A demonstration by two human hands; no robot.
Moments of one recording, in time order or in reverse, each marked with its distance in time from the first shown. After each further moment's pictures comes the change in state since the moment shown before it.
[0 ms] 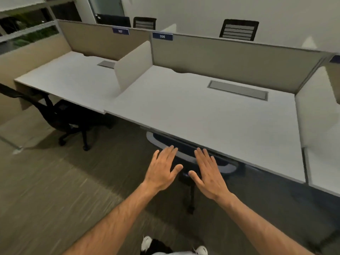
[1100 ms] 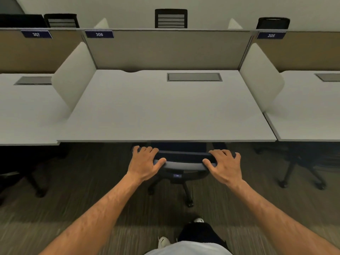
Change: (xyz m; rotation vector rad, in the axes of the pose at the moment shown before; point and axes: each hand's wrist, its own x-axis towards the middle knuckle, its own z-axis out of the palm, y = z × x) left_hand 0.111 -0.158 -0.010 0.084 -0.118 0.326; right_hand 0.035 -0.015 0.027 -0.315 0.163 0.675
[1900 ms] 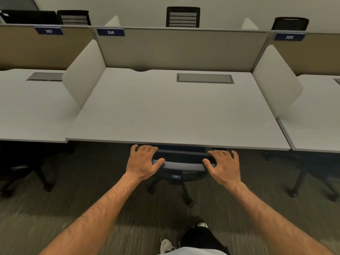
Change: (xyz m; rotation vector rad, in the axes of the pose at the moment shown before) left_hand 0.014 -0.041 -0.004 0.069 0.073 -0.035; right_hand 0.039 -0.029 0.017 0.016 0.073 -0.070
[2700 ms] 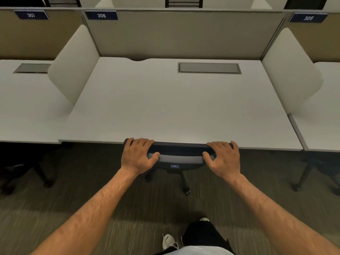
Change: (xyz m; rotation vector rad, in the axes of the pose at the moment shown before) left_hand 0.064 -0.040 0.016 -0.026 0.091 0.014; right_hand 0.080 -0.007 0.020 0.027 0.051 -0.029
